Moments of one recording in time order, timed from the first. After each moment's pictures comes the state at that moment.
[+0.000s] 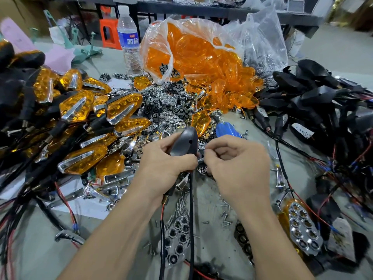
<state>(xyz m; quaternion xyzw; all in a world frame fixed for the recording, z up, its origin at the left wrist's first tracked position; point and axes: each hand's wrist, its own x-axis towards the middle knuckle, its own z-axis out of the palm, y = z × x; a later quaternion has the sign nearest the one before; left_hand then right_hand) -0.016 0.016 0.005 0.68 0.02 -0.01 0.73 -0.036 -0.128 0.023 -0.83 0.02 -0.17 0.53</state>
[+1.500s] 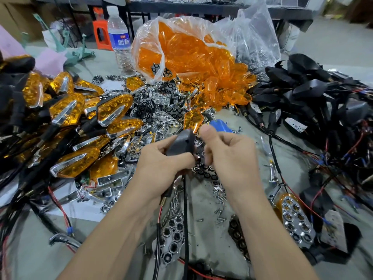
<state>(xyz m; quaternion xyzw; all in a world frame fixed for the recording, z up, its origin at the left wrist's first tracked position) -0.019 0.009 0.005 0.69 0.03 -0.04 0.72 -0.023 -0.136 0.017 -0.76 0.07 -0.11 0.64</state>
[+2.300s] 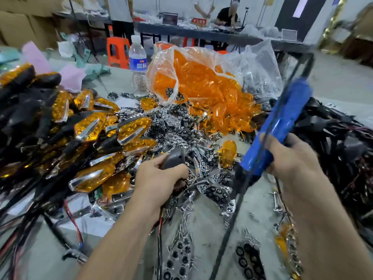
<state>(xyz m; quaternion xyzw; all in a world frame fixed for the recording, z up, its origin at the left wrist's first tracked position) -0.015 0.026 0.025 0.66 0.15 0.00 0.73 0.003 -0.192 0.073 -0.72 0.17 -0.15 0.65</state>
